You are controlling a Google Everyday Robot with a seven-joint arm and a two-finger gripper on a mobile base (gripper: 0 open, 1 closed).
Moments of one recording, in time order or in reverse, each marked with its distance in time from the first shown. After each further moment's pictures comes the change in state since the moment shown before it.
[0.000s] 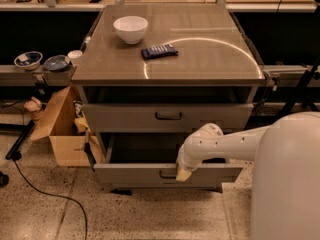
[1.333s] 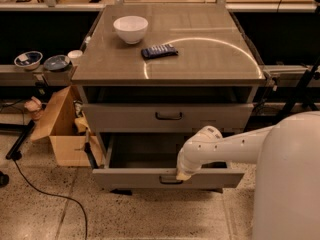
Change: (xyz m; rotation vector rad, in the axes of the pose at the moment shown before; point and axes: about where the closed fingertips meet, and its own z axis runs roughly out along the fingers) arm -0.013 0.020 -0.005 -0.017 0.000 -0.012
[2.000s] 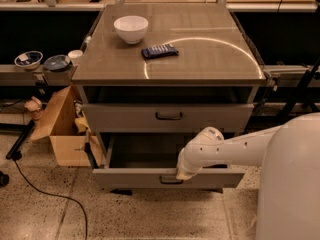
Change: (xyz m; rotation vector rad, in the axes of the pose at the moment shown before) arm 0.005 0.001 -0.008 0.024 0.002 -0.004
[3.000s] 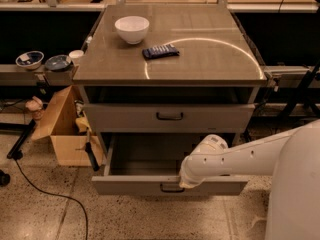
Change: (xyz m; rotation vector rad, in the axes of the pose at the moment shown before) arm 0.013 0.036 -0.012 -0.015 0.027 0.032
